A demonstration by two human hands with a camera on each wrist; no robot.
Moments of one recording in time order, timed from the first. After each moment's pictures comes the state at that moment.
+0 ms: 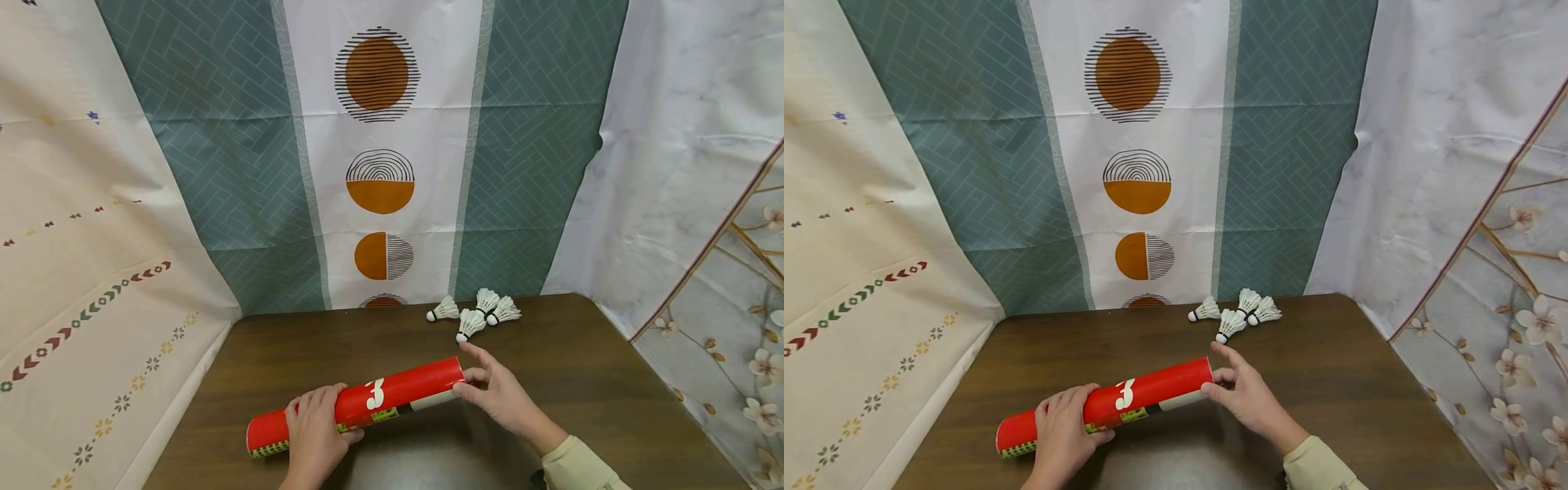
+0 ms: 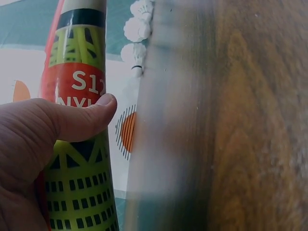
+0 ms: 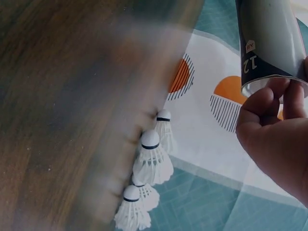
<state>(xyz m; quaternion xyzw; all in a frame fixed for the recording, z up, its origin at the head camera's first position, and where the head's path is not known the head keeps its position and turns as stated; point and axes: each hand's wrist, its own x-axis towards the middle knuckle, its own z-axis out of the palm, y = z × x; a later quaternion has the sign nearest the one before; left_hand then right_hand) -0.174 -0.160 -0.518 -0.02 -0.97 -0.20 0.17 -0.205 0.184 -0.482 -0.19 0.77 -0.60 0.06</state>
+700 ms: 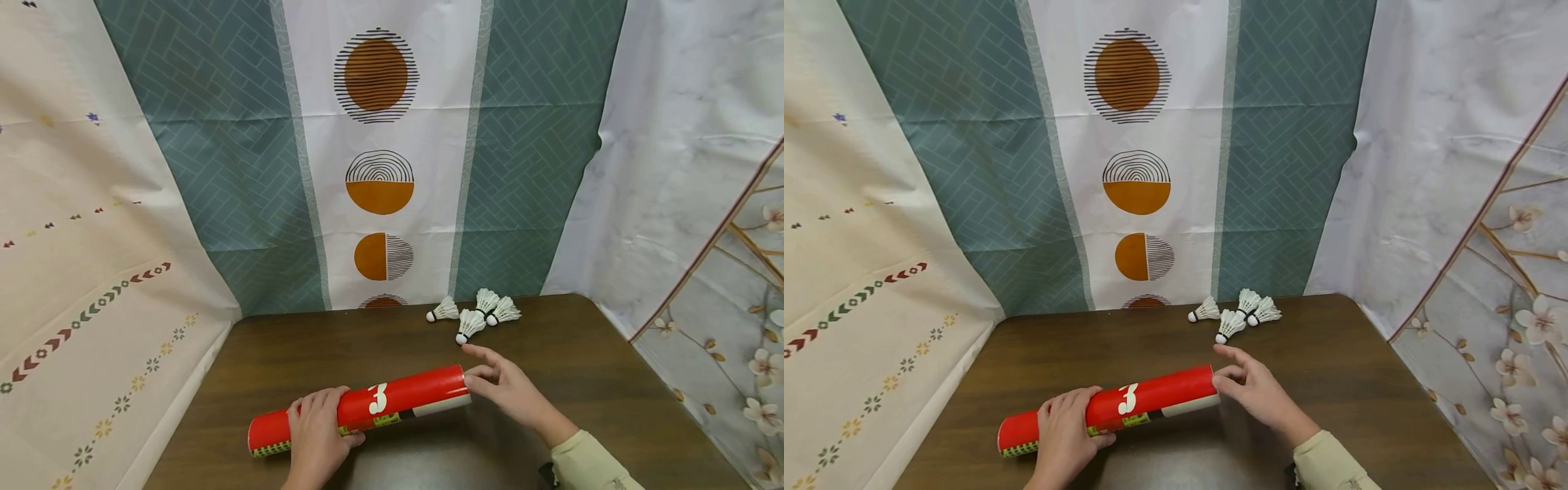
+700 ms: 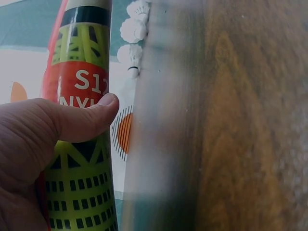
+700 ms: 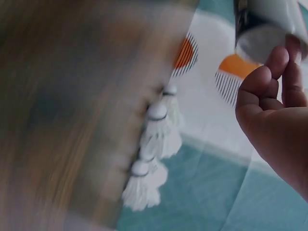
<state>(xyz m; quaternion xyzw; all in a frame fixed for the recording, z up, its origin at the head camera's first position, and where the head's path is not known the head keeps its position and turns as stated) -0.174 -0.159 -0.523 -0.04 -0.96 -0.19 0.19 -0.214 0.205 -0.481 -0.20 0.77 -0.60 0.08</state>
